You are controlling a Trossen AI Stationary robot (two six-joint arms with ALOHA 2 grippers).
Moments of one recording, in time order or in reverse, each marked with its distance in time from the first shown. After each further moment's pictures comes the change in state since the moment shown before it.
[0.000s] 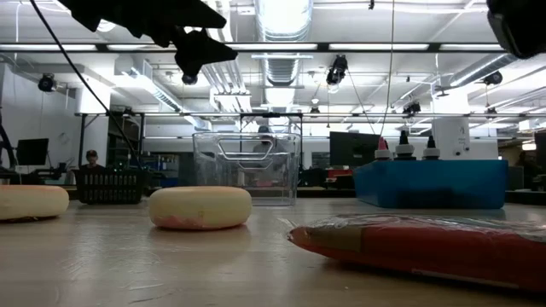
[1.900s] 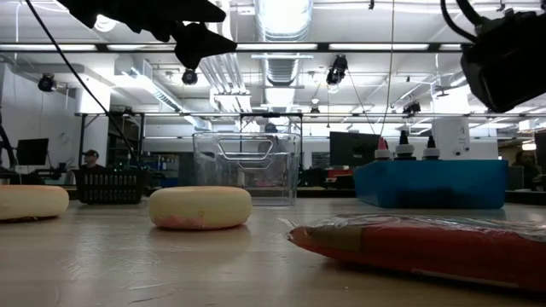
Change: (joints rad) left arm 0.001 -0.028 -0.001 0.008 -0.026 0.048; right arm -0.064 0.243 0.023 0.152 -0.144 -0.166
